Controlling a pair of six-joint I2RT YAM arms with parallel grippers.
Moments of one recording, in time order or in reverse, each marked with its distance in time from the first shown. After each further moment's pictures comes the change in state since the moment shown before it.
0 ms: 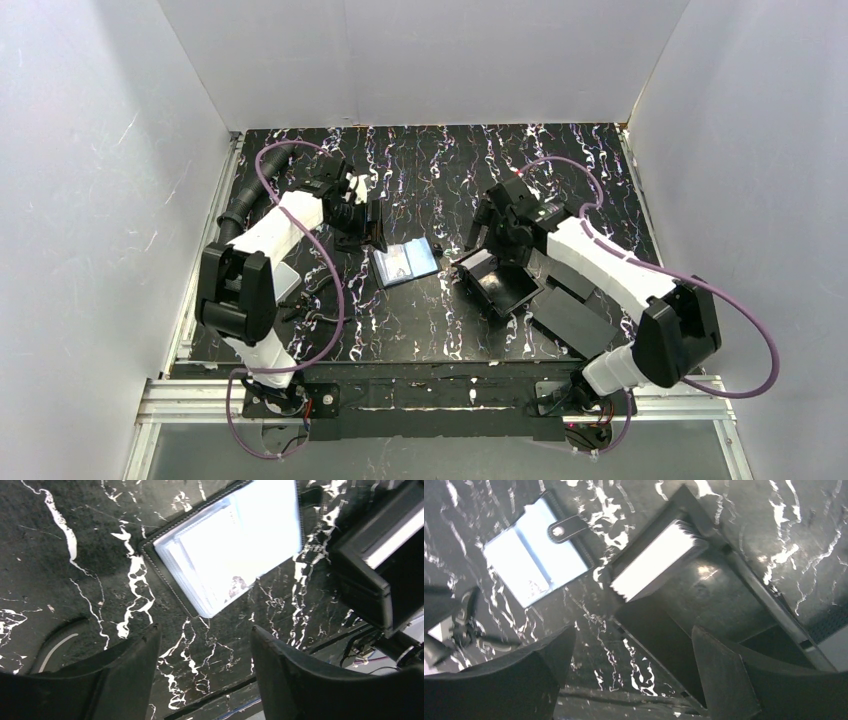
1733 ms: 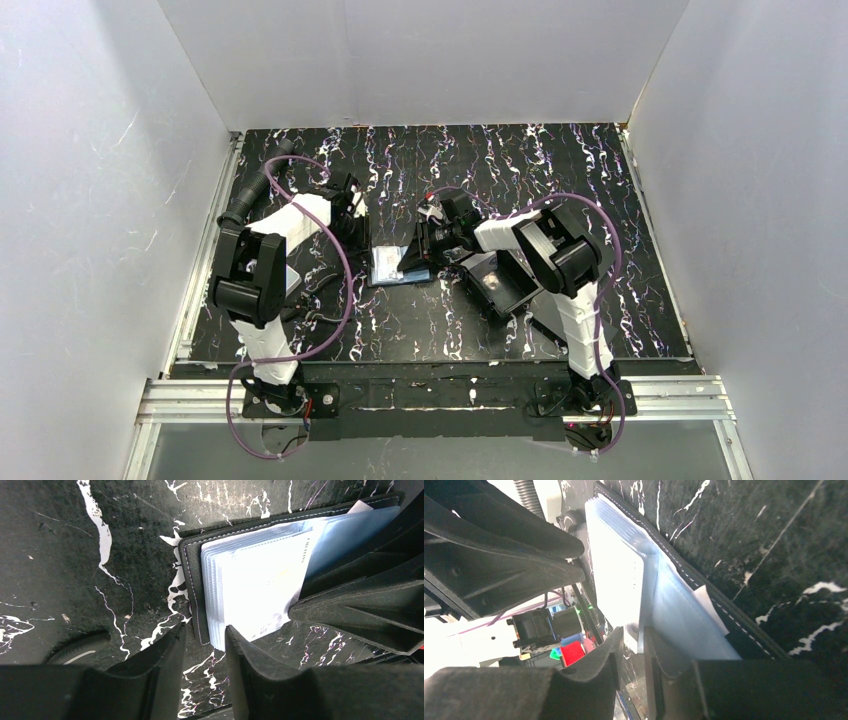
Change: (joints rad) left arm 0.014 0.114 -0.056 0.051 -0.078 -0.047; right arm 0.018 0.731 0.052 0.954 -0.921 0.039
